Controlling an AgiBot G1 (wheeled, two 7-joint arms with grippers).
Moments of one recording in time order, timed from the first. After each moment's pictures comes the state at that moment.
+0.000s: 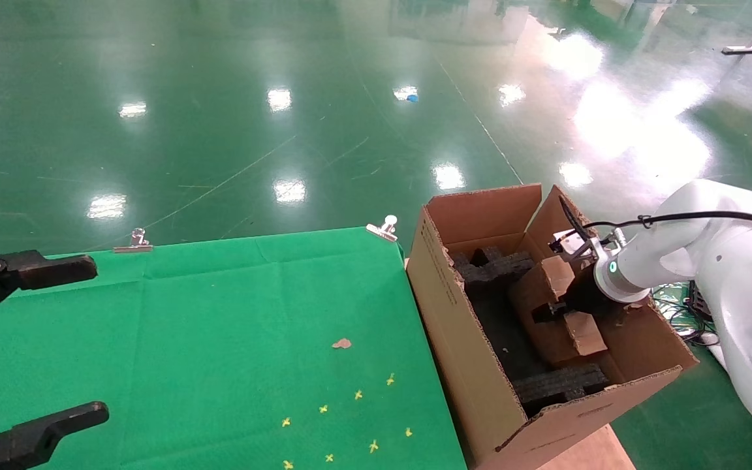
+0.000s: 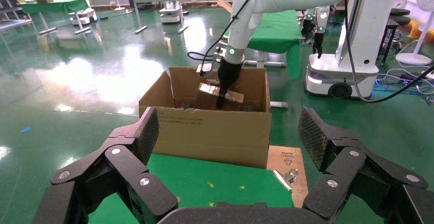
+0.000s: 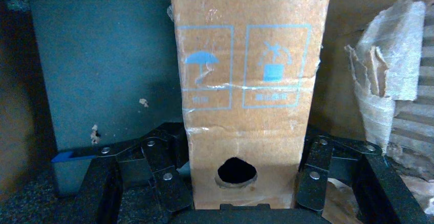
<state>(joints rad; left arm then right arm) -1.08 0.60 0.30 -1.28 0.72 1.49 -0.18 1.70 -1.01 -1.27 0.01 -1.72 -0.94 0.99</state>
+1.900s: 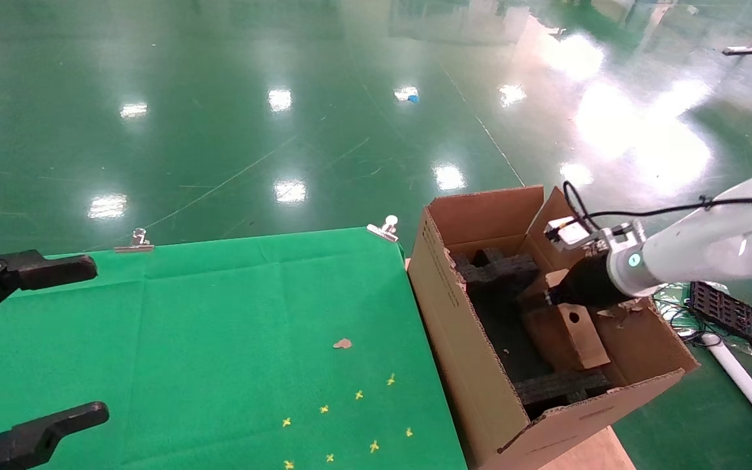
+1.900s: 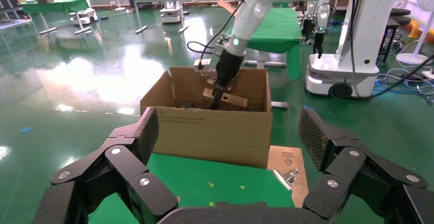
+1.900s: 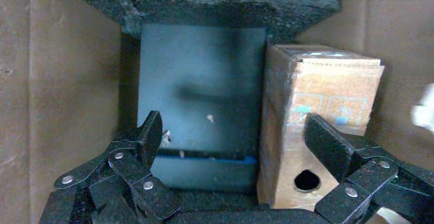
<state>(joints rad) -1.08 0.60 0.30 -1.28 0.72 1.49 -0.18 1.72 -0.90 -1.14 0.04 -1.52 -1.07 0.68</state>
